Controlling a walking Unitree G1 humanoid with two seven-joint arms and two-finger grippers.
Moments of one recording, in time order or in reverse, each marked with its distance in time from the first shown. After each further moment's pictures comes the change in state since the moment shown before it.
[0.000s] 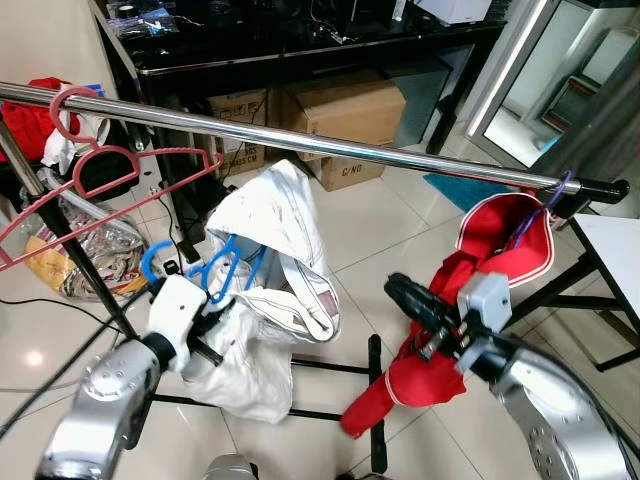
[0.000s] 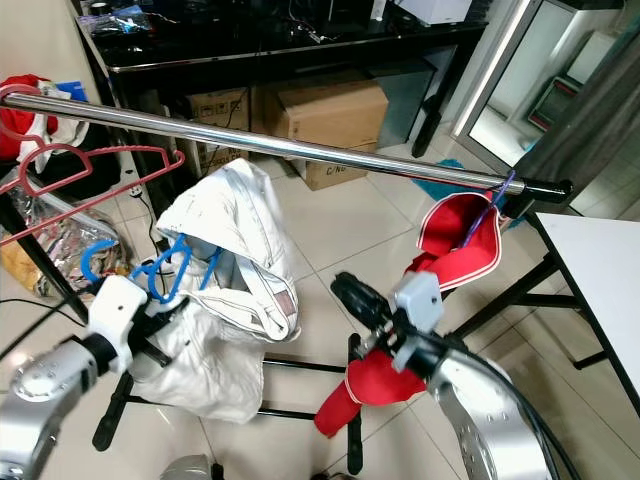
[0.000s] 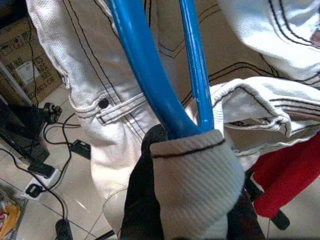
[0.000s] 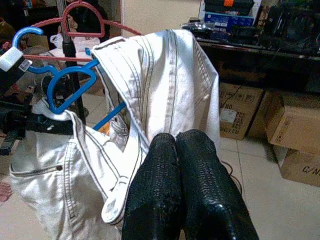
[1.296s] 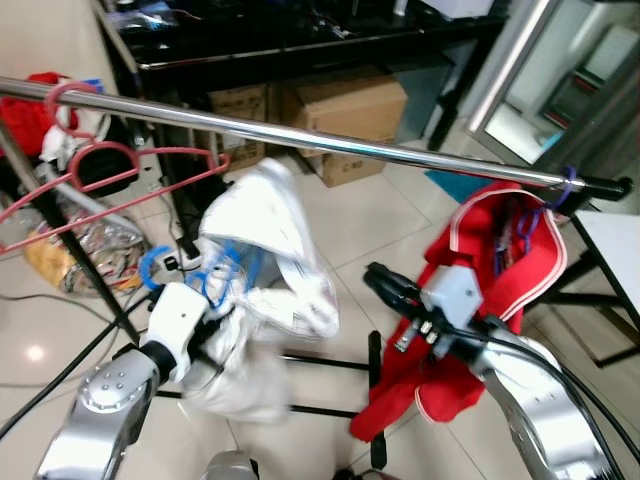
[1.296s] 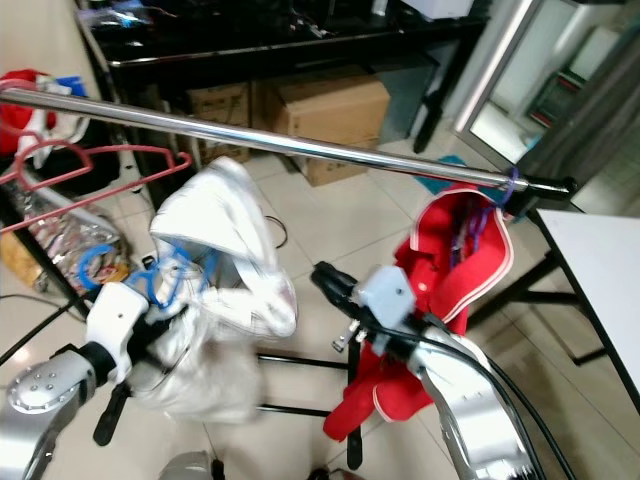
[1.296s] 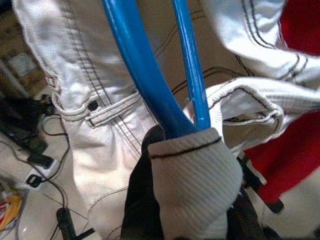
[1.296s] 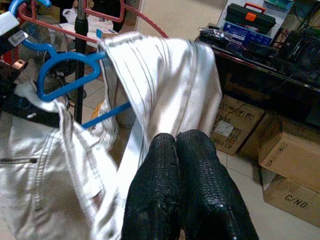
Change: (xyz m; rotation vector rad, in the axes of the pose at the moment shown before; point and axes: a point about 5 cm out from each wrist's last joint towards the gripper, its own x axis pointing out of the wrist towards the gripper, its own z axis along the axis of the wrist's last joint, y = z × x) left arm -0.008 -0.017 -0.001 0.019 0.039 -0.017; right arm 0.027 0.002 0.001 -0.213 0.007 0.079
